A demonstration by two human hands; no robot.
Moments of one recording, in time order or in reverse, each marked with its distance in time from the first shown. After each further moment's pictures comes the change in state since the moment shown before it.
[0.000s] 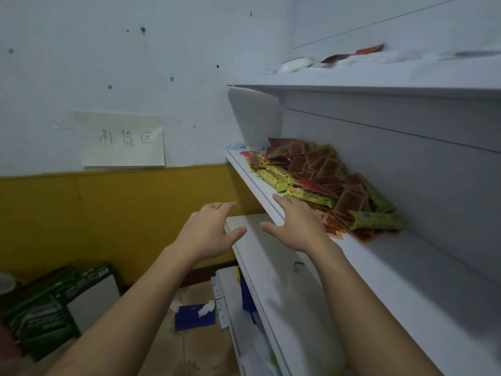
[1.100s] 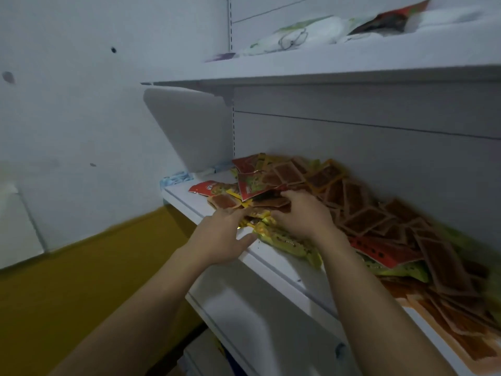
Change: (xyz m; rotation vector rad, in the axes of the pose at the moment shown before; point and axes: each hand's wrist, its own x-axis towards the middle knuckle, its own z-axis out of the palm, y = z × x) left_hand 0.423 -0.119 0.087 -0.051 -0.150 0.549; right_hand 0.370 0.045 0.066 -0.034 0.159 0.477
